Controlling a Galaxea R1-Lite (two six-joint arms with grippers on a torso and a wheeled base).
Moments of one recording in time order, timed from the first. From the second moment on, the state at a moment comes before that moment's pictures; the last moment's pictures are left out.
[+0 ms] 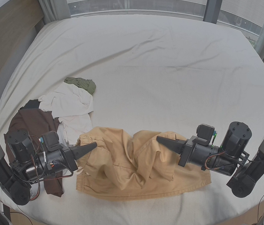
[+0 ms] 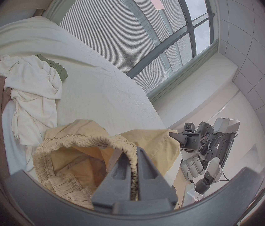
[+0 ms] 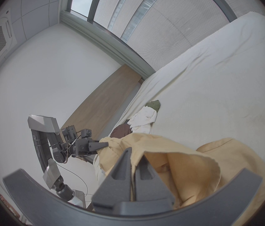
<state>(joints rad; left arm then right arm) -0.30 1.89 -0.23 -1.55 -0.58 -0.47 0.59 1.98 -0.44 -1.54 0.39 0.47</state>
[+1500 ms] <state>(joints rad) -0.23 1.85 -0.30 -1.55 -0.58 -0.48 0.49 1.88 -0.43 -1.54 0.47 0.49</state>
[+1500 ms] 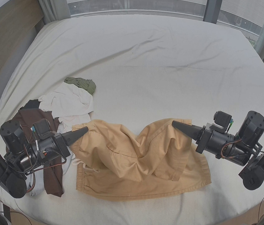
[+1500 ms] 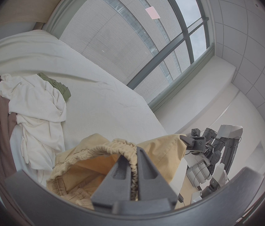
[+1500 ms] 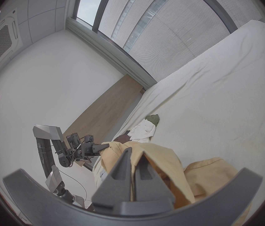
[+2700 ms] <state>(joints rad) -0.13 1.83 -0.36 -1.55 -0.58 -0.57 0.30 1.84 -0.49 -1.54 0.53 0.60</state>
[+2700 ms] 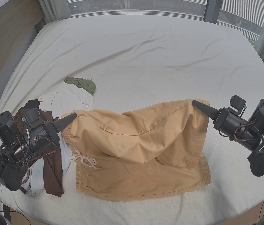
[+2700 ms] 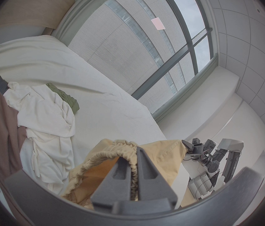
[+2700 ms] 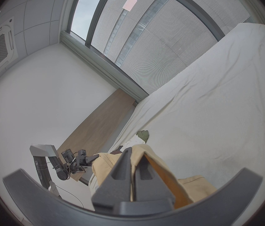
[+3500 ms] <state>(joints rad) -0.07 1.83 -0.38 -1.55 -0.59 -0.57 0.23 1.82 -0.53 -1.54 0.55 0.63</state>
